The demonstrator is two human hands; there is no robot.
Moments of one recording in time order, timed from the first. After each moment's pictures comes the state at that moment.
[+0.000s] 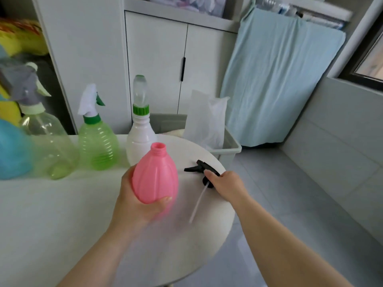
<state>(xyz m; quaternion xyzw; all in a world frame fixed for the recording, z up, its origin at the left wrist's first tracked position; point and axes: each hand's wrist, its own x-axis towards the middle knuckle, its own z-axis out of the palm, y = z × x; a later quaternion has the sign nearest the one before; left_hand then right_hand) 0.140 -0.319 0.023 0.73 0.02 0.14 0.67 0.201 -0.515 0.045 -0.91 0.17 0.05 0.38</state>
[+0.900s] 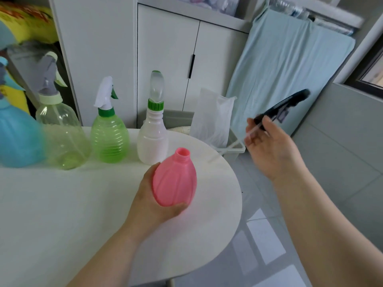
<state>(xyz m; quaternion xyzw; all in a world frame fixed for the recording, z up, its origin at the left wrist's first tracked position) 0.134 -0.316 0.016 0.75 -0.03 0.08 0.66 0.187 -0.516 0.147 -0.47 0.04 -0.07 0.88</state>
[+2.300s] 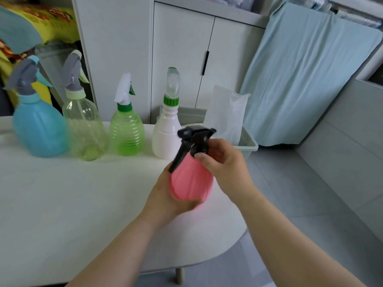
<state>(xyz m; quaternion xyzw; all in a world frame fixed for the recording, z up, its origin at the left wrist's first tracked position) 0.135 -0.318 0.015 0.79 -0.04 0.07 0.61 0.158 -0.444 0.094 -0.77 -0.15 -0.06 0.62</state>
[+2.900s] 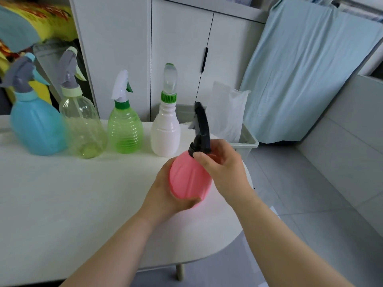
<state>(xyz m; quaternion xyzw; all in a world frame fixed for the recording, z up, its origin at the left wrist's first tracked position) 0.135 -0.319 0.015 0.79 -0.05 0.07 0.60 0.150 -0.446 0.090 -0.75 -0.16 -0.06 0.63</state>
